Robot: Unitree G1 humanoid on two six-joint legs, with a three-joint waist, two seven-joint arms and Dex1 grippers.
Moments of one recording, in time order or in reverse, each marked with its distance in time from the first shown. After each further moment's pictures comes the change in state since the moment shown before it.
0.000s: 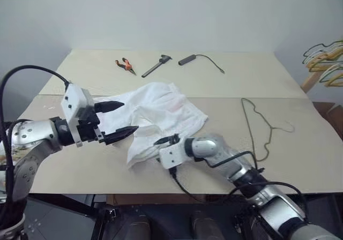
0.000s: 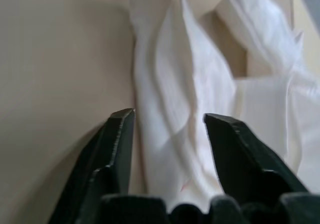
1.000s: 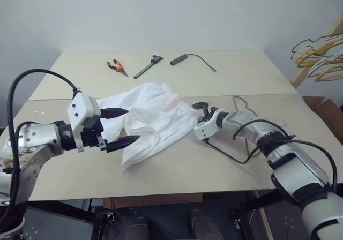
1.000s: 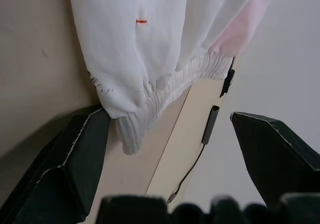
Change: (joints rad) left arm 0.033 0.006 -0.028 -0.024 0.051 -0.042 -0.059; right arm -0.418 -0.152 0.125 0.906 -0.559 -0.469 -0.830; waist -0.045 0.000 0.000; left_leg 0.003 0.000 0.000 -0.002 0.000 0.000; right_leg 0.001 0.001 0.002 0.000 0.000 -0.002
